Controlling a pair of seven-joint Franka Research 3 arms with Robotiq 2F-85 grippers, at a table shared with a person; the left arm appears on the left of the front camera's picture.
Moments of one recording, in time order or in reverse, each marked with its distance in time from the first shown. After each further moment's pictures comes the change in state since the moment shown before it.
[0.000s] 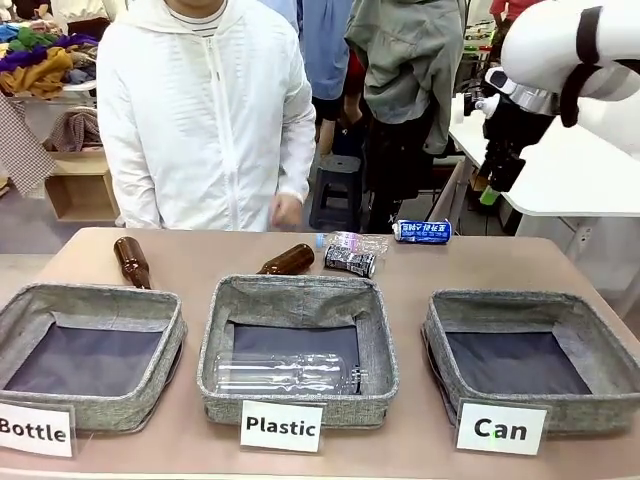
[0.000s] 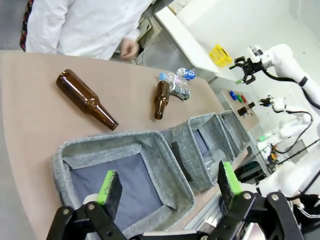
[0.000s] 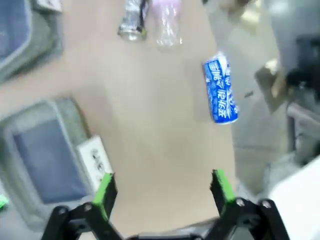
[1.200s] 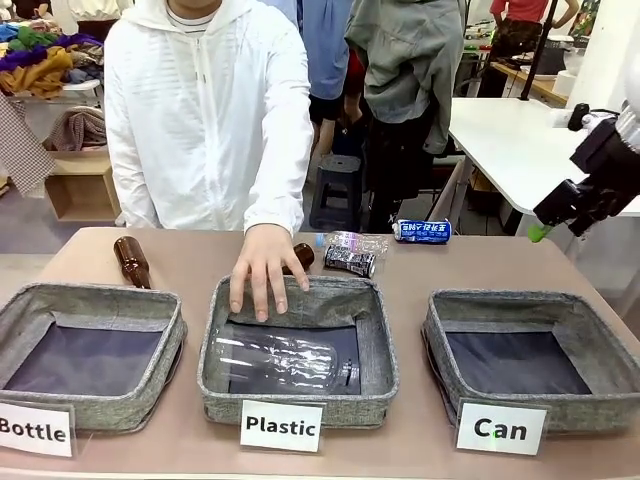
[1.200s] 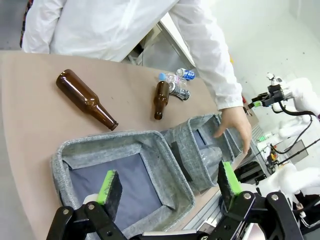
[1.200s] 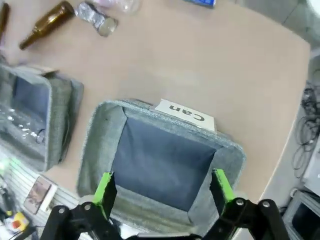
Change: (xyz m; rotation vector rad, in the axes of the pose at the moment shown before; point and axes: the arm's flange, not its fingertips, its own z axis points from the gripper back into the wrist) left arm -0.001 0.000 0.000 -0.001 -0.001 0.001; right arm -0.081 0.172 0.041 -0.016 -0.118 -1.058
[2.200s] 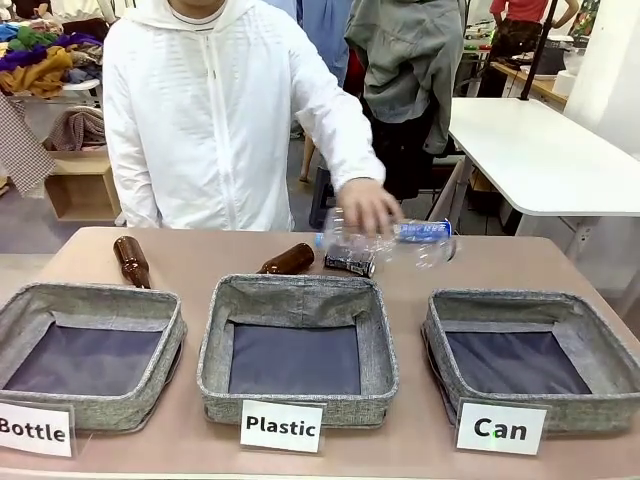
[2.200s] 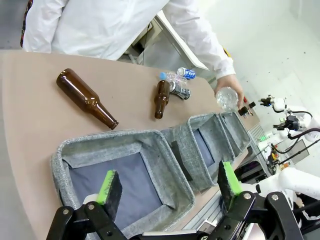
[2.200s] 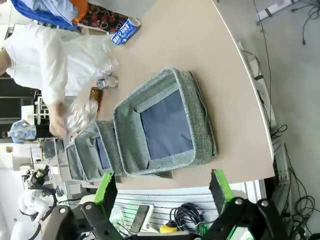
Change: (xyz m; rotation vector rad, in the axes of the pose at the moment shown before) left arm -0.001 -0.001 0.000 0.005 0.003 0.000; right arm -0.276 -0.179 0.097 0.423 -0.324 -0.788
